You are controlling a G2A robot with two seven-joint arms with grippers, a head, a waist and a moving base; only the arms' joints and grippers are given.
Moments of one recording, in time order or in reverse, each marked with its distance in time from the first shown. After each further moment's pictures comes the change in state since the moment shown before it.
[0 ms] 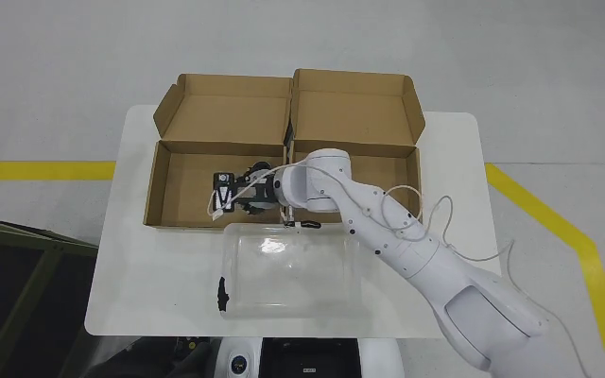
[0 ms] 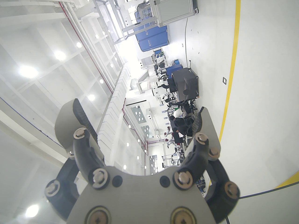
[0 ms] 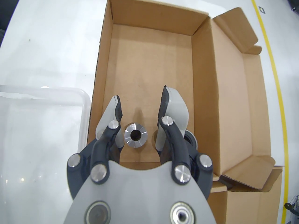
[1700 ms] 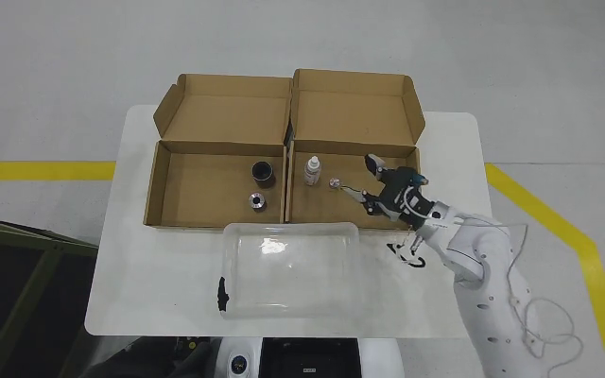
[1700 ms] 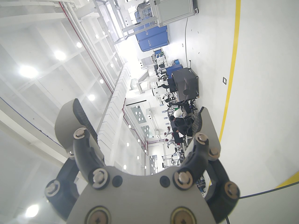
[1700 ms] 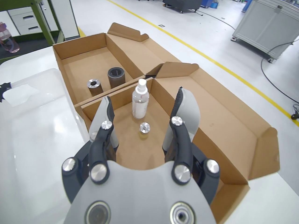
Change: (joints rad) left arm 0.000 0.000 0.000 0.000 0.000 0.000 0.000; right arm -0.798 0.241 0.847 -0.600 -0.078 -0.001 -0.280
